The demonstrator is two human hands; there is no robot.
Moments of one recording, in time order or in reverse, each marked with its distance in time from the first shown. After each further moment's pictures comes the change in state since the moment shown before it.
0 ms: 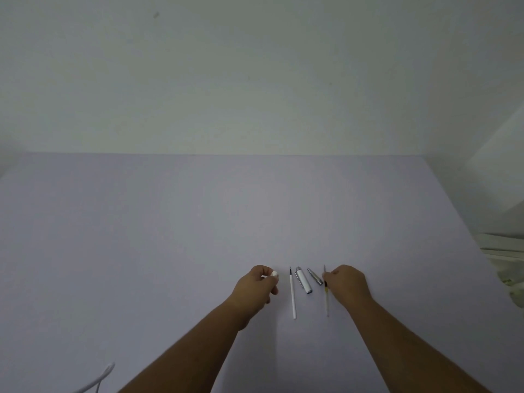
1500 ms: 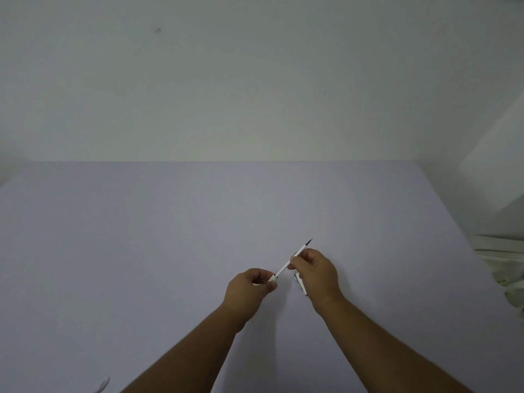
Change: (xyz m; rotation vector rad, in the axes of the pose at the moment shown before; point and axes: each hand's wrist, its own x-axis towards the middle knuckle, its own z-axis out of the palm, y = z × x) left_hand -0.012 0.004 -0.004 0.083 0.160 0.084; right_hand -0.059 -0.062 -0.001 0.798 0.005 -0.153
